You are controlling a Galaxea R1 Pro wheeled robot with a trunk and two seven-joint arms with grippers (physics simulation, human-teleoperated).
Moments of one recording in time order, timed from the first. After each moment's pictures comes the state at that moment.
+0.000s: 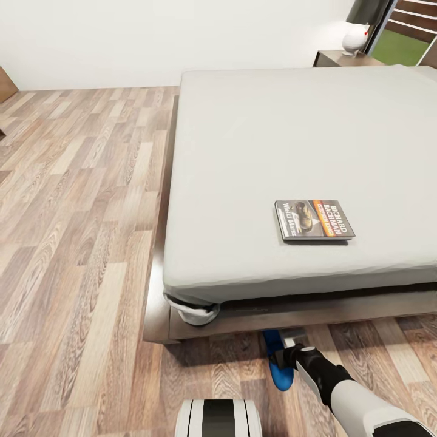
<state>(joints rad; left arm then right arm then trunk) -0.06 0.64 0.02 -0.02 0.57 -0.34 1.04 -0.70 -0.04 0.19 -0.28 0.03 0.22 0.11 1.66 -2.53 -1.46</state>
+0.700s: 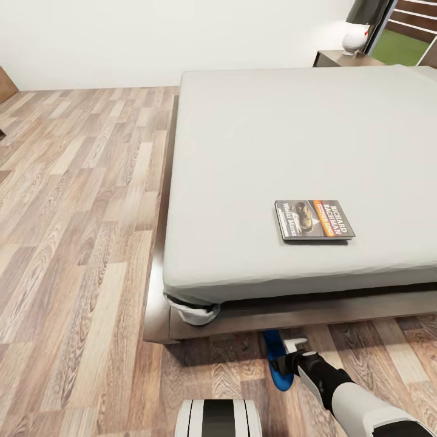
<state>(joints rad) -0.06 0.64 0.02 -0.02 0.57 -0.34 1.04 -0.70 -0.04 0.19 -0.23 0.03 0.22 0.11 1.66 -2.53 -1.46</state>
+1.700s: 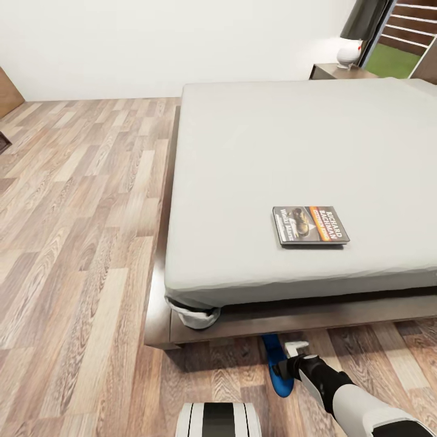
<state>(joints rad) -0.06 0.64 0.02 -0.02 0.57 -0.34 1.04 -0.70 -0.04 0.19 -0.20 0.03 0.22 0.11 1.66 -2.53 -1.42</state>
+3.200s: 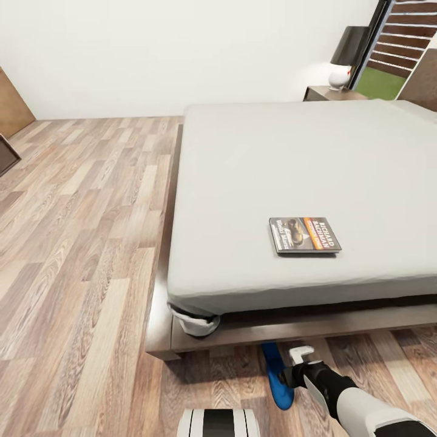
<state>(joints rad) -0.06 0.64 0.02 -0.02 0.57 -0.34 1.04 -0.70 -0.06 0.19 -0.15 0.03 0.23 0.11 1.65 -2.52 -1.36</state>
